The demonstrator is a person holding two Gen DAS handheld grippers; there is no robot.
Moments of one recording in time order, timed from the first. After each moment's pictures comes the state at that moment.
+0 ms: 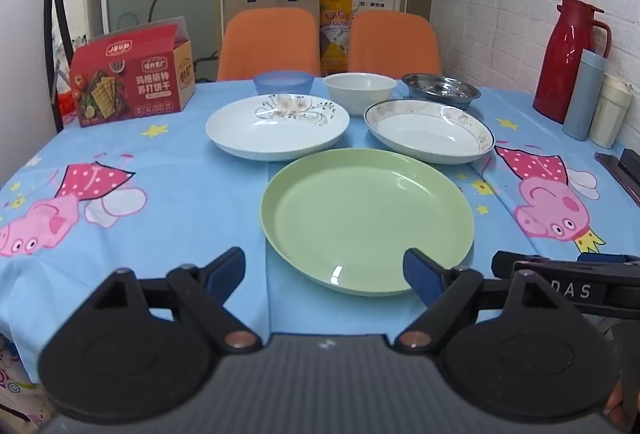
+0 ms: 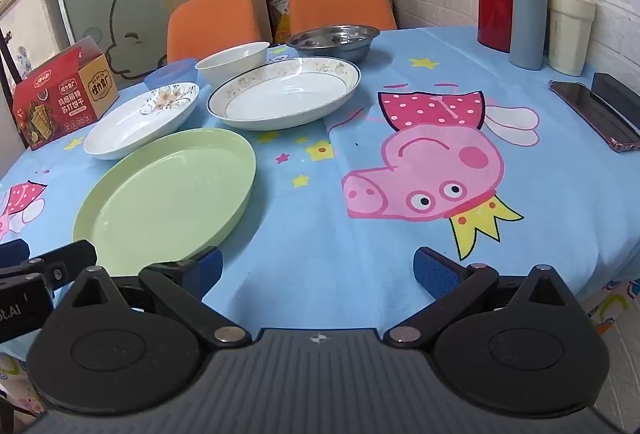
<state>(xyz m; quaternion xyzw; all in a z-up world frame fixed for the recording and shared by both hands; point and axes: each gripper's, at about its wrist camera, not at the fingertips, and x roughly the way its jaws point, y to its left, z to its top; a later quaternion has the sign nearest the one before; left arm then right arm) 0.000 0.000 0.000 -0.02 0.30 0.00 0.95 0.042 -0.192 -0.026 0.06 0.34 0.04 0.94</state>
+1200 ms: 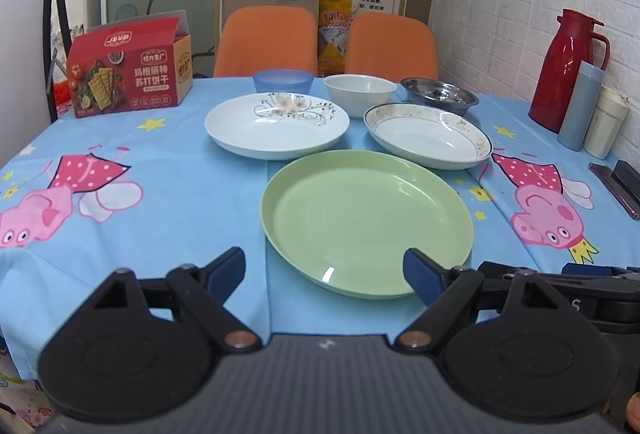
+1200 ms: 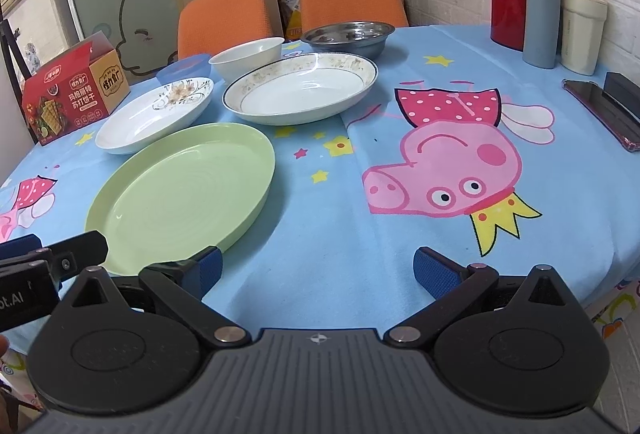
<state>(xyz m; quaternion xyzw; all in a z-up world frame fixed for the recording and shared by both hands) 0.002 0.005 -0.002 -0.04 0.30 0.00 0.95 0.040 -0.181 -0.028 0.06 0.34 0.05 0.94</state>
